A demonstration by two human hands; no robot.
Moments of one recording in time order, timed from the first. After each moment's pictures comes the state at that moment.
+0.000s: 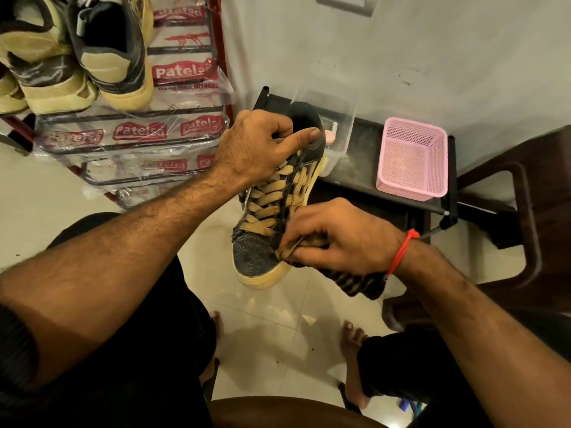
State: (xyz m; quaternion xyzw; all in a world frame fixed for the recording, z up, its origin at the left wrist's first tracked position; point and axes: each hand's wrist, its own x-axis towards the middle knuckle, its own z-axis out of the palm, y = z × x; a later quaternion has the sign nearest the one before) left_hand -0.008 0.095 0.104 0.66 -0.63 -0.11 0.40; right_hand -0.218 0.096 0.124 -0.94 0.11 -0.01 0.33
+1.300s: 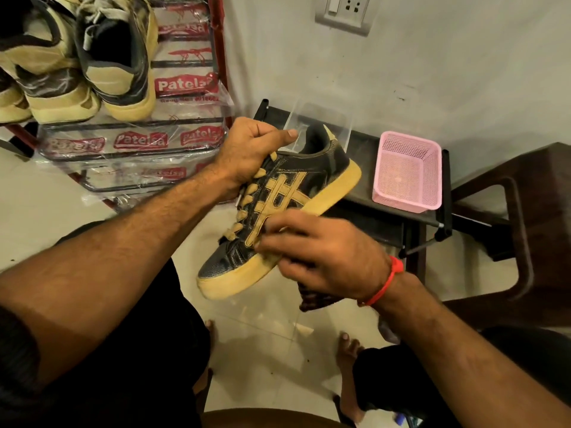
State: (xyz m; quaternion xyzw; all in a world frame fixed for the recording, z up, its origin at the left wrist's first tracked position) left_hand -0.002 0.093 0.106 0.57 -0.47 -0.40 0.54; right_hand -0.217 0.118 0.117 -0.96 0.03 -0.21 0.16
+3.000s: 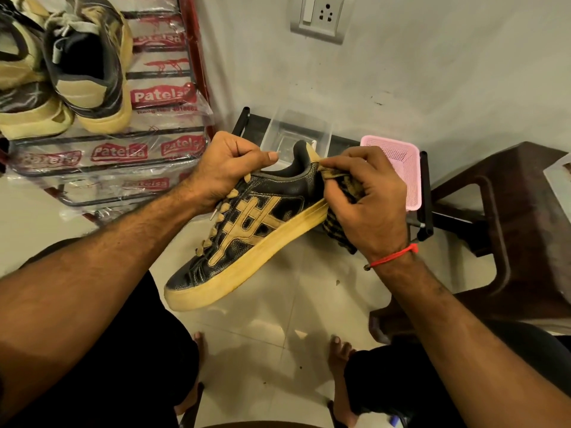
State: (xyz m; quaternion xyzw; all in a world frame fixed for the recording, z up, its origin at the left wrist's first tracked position) left_hand -0.004 0.104 0.111 0.53 -0.54 -0.40 0.52; right_hand -0.237 0.069 0.125 -0.81 0.35 -0.44 0.15
